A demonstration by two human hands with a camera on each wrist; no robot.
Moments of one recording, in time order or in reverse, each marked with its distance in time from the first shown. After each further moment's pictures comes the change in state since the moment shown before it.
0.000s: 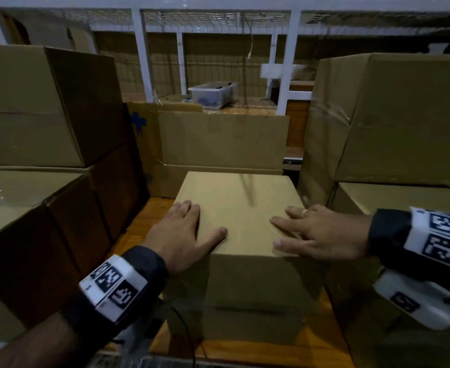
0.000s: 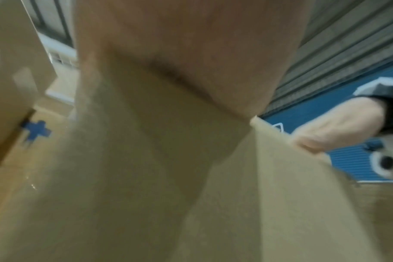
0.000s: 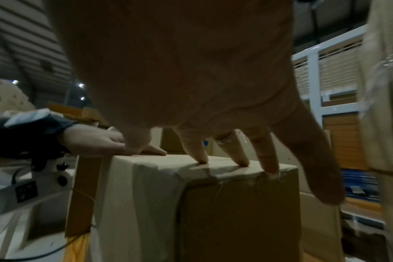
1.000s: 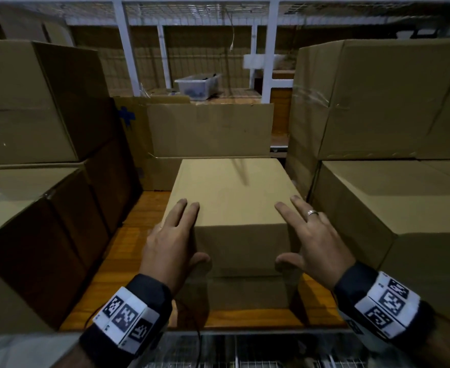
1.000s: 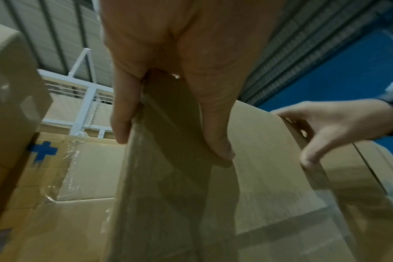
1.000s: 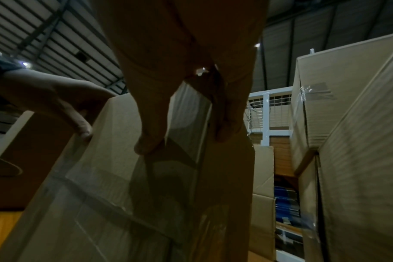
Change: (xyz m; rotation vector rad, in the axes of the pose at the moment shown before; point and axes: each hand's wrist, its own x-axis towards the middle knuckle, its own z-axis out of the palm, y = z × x) left_hand -0.043 -0.025 0.050 -0.049 0.335 0.101; right_hand 0.006 -0.024 0.108 0.238 0.700 0.133
